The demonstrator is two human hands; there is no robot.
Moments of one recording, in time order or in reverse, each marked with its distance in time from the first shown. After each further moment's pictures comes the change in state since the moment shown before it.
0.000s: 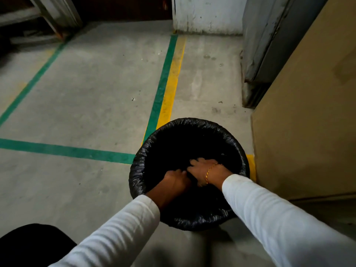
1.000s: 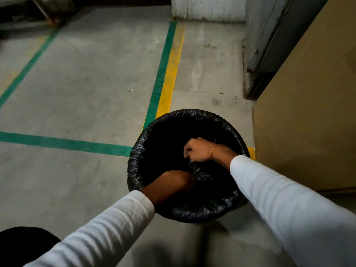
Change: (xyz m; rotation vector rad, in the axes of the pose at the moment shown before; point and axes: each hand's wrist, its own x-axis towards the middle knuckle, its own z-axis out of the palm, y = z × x) left_hand -0.035 -0.006 0.003 -0.234 0.122 0.233; right_hand 0.015 0.014 -0.034 0.563 0.112 -0.004
